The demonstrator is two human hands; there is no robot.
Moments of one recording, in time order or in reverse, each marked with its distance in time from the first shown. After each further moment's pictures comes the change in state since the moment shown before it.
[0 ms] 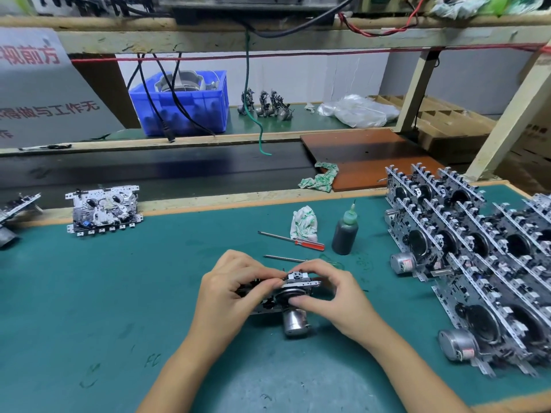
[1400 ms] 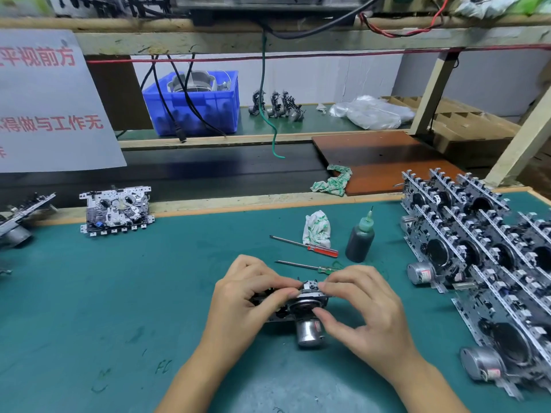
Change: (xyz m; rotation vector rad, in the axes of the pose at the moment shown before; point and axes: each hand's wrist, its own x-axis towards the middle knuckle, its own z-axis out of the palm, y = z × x) left_hand 0.000 0.001 0.000 -0.022 -0.002 -0.046; right_hand -0.011 0.001 -0.006 -0.625 0.330 -0.607
